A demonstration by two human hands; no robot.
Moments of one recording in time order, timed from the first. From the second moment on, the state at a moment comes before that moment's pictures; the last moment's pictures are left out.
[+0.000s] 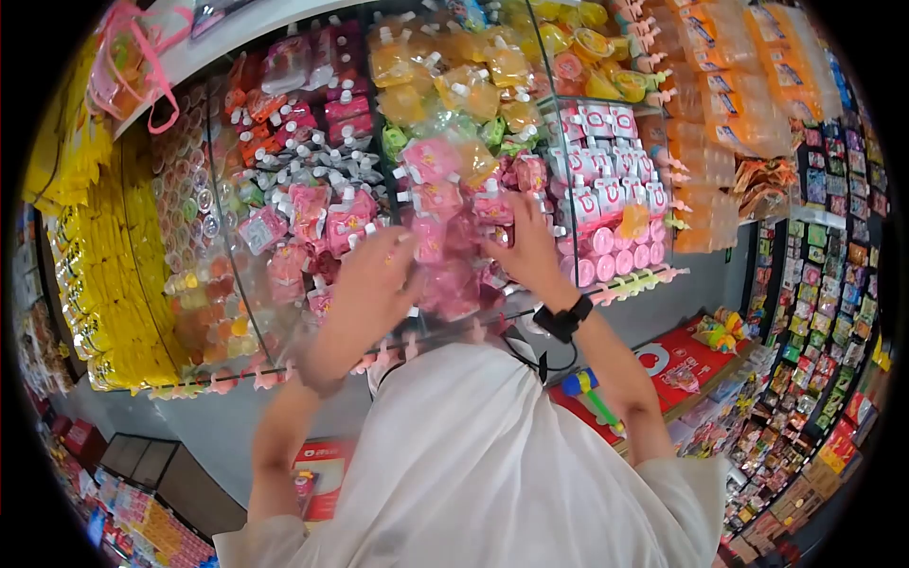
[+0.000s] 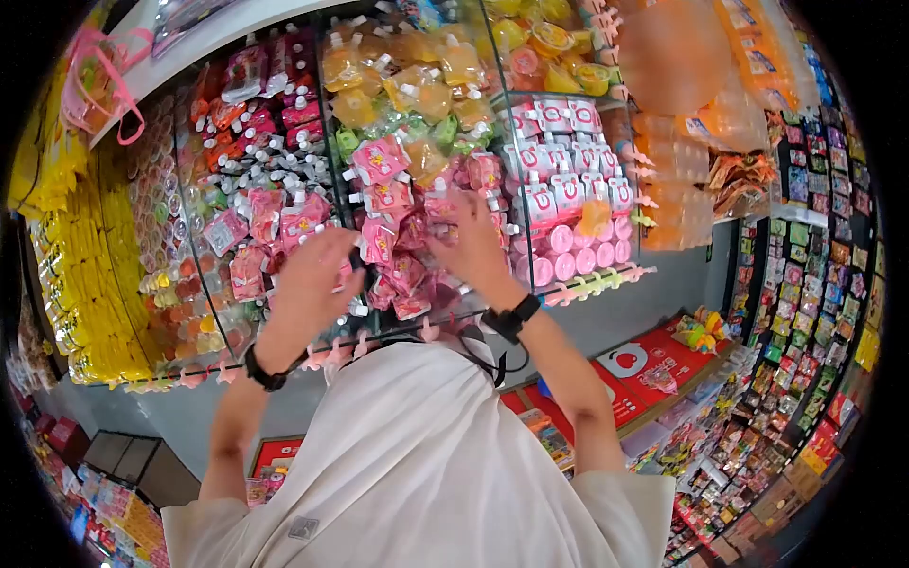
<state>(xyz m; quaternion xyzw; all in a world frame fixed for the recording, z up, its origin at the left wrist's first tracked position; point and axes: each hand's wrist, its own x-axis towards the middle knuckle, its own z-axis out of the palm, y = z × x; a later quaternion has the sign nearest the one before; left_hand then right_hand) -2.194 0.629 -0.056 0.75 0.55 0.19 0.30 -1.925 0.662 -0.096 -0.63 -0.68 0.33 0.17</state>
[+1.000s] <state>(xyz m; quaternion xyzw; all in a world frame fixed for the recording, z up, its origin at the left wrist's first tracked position) -2.118 0.677 -0.140 0.81 0.54 0.00 0.22 -1.870 0.748 -0.129 -0.54 -0.80 0.25 -0.06</state>
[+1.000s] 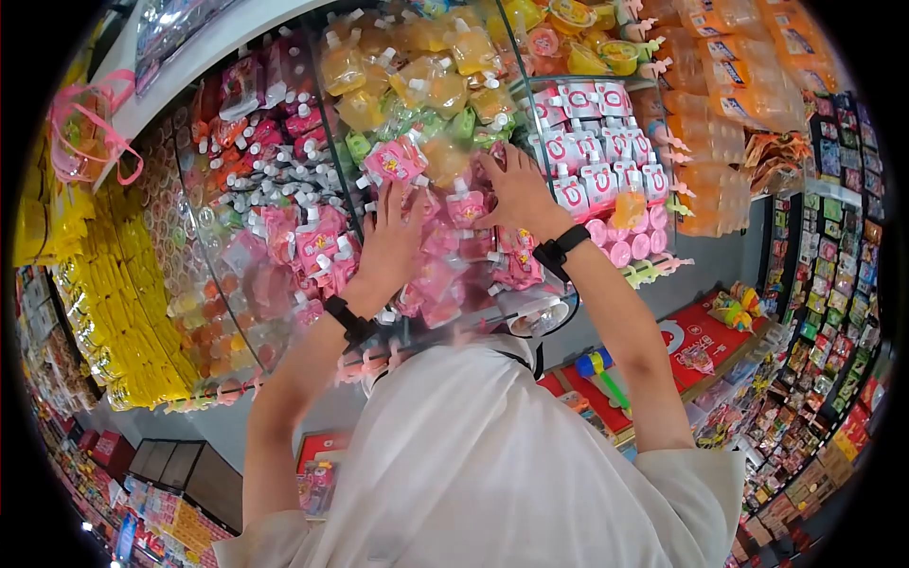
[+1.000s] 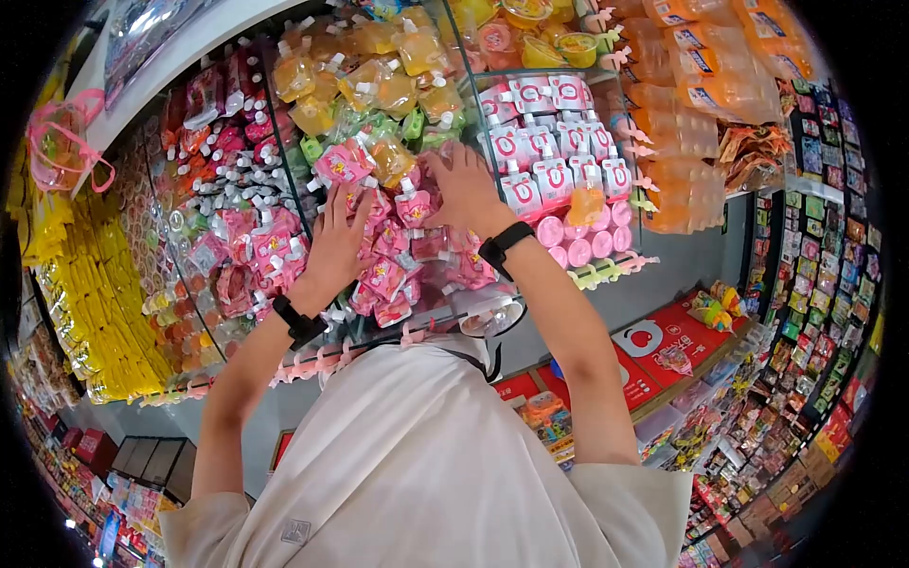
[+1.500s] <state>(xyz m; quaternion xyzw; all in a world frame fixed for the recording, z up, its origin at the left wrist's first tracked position) -2.110 0.707 -0.146 0.81 0.55 -0.11 0.17 -1.884 0.742 -0.137 -0.60 -0.75 0.27 -0.10</state>
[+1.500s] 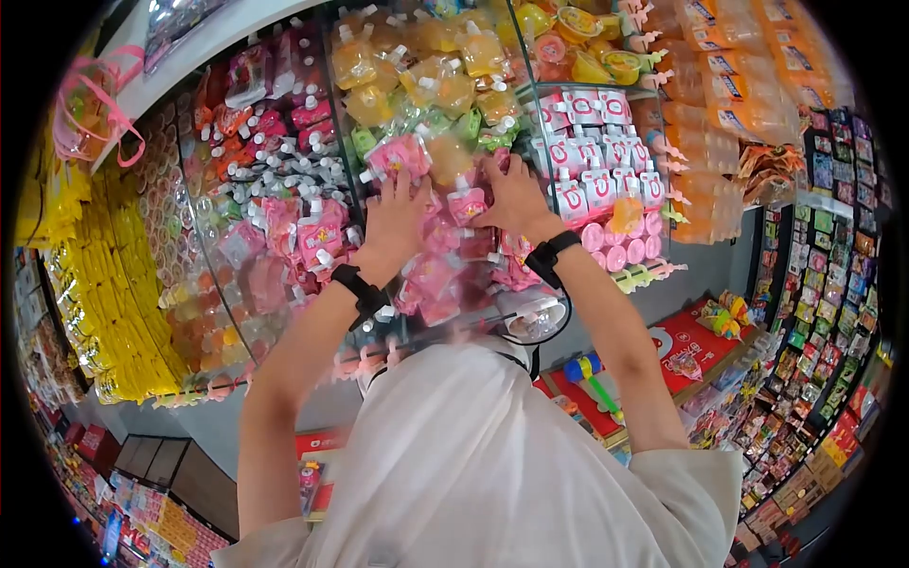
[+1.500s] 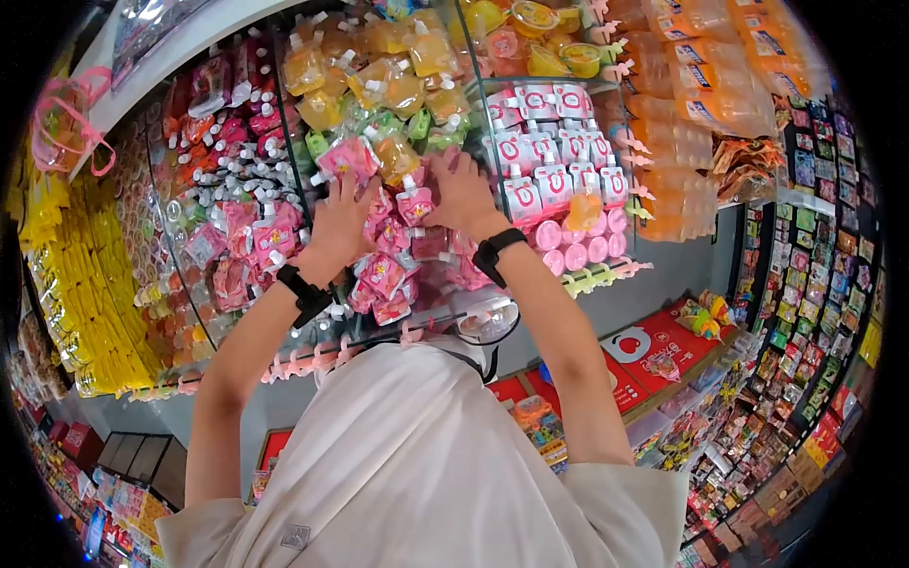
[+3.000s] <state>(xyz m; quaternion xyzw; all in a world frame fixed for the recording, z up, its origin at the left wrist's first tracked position) -2.084 0.700 -0.168 0.81 0.53 -0.18 0.20 -1.895 0.749 -0.164 -0.62 -0.70 0.31 -0.13</state>
